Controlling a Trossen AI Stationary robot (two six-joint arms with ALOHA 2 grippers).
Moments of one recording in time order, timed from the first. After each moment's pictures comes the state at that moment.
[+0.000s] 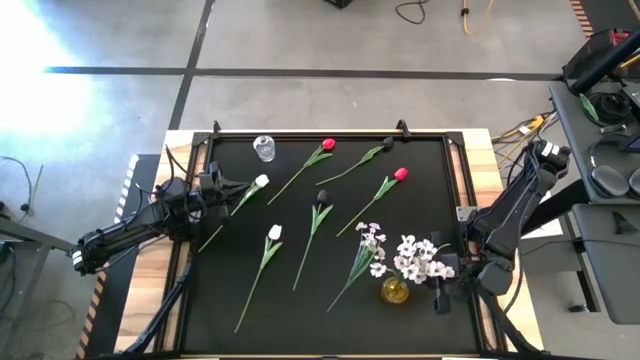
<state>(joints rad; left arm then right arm) 0.45 0.03 0.02 0.06 0.14 -0.09 1.00 1.10 0.52 0.33 1.00 0.30</state>
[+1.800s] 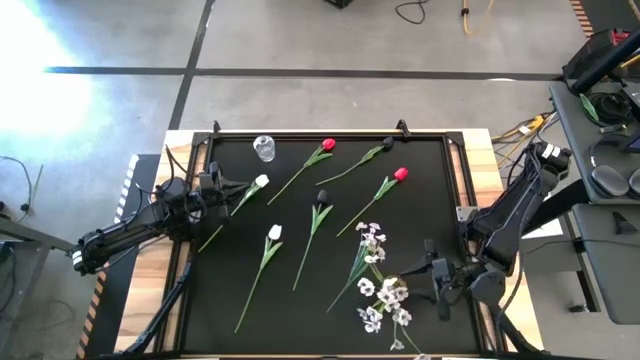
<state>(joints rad) 0.45 0.03 0.02 0.06 0.14 -0.09 0.99 1.11 0.60 -0.01 0.83 0.58</state>
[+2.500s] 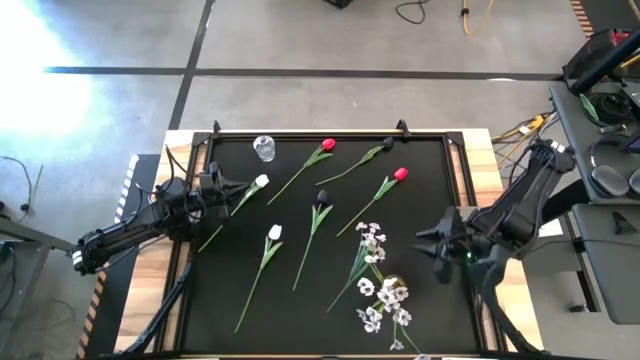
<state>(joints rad) 0.45 0.03 0.02 0.06 0.14 -0.09 0.87 1.00 0.92 -0.93 0.82 1.12</state>
